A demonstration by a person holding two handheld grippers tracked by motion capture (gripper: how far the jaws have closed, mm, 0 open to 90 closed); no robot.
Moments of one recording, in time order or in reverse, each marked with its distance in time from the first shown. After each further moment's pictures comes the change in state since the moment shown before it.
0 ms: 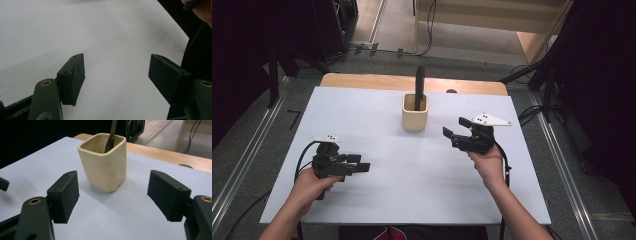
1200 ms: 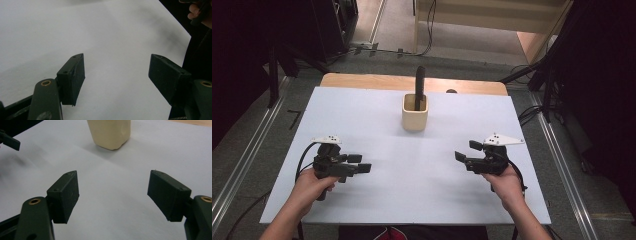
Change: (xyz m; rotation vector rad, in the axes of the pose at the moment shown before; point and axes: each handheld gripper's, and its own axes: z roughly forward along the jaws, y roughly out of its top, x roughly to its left) left arm -0.005 0.000 0.001 -0.004 0.013 0.025; right arm -0.007 -0.045 -0.040 0.153 0.051 0.024
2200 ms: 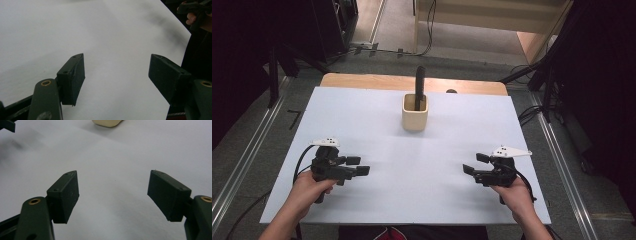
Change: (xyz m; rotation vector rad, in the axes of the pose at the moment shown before) left arm -0.002 -0.006 -0.005 0.000 0.002 0.007; right arm -0.011 -0.035 -0.015 0.059 0.019 0.033
